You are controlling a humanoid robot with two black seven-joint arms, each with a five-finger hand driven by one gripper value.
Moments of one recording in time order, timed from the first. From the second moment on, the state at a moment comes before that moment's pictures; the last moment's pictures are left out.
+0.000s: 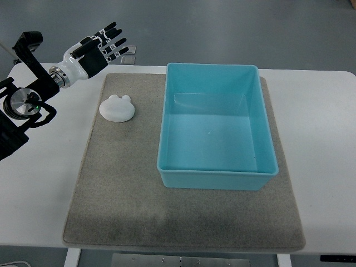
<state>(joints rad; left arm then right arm) -0.96 0.40 -0.46 -0.57 -0.37 -0.52 -0.02 0.00 0.00 0.03 0.11 -0.11 0.19 0.03</state>
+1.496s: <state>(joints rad) -0.99 0.52 -0.48 -0.57 0.56 -0.61 -0.33 0.00 0.00 0.03 0.11 -0.11 0.19 0.03</state>
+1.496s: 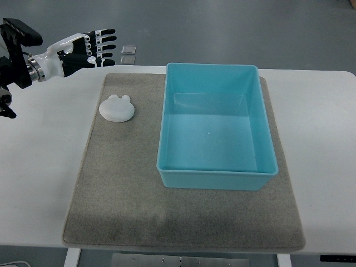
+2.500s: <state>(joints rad) -1.00 0.67 -0.34 -0.88 1.23 -0.31 -0.36 0.00 0.00 0.03 0.11 -0.11 0.19 0.03</state>
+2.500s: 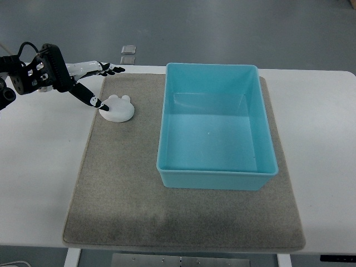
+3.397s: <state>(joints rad) -0.97 0.64 -0.28 -0.92 1.34 -0.18 -0.36 0.00 0.00 0.03 0.11 -0.11 0.19 0.03</state>
